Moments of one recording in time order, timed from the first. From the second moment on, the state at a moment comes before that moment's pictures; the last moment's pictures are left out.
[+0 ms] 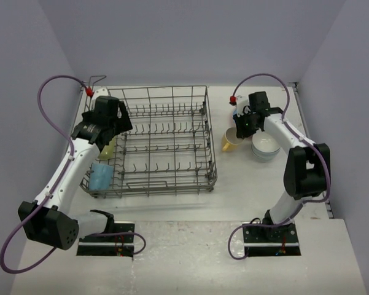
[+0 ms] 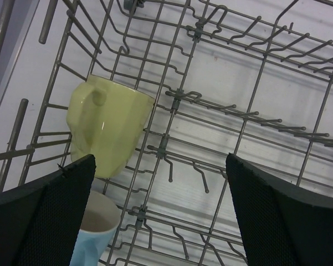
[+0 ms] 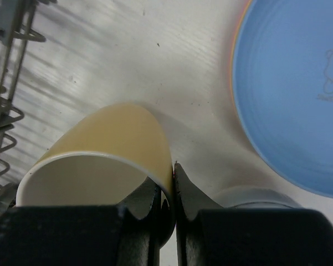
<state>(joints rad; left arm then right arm) -0.25 1.24 1.21 -0.73 -0.44 -0.45 0.16 1.70 1.29 -0.62 -0.23 -0.28</state>
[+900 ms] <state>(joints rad) -0.19 1.46 1.20 -0.78 -0.69 -0.53 0.16 1.76 1.36 -0.65 -0.11 -0.24</state>
